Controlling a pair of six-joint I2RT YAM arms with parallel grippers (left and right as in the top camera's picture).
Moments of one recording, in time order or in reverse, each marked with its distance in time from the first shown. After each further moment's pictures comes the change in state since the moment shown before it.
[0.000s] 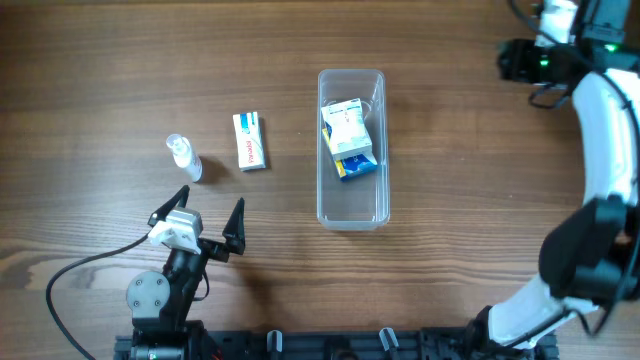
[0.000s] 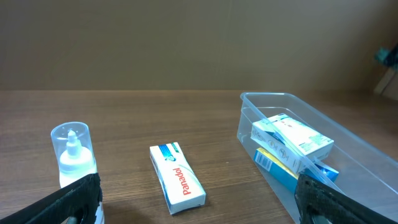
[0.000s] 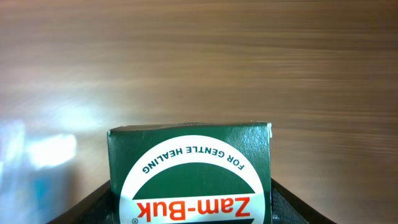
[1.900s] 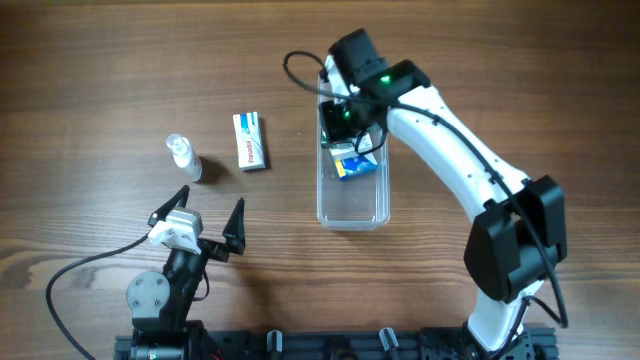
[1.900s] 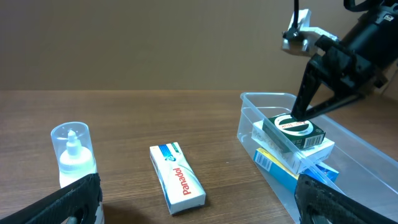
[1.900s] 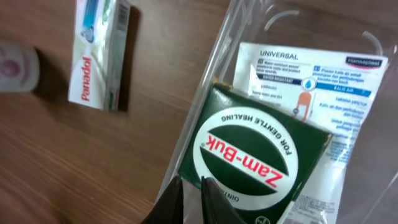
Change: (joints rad) left arm 0.000 0.000 0.000 0.000 0.000 0.000; right arm 0.694 0.139 0.000 -0.097 0.009 0.346
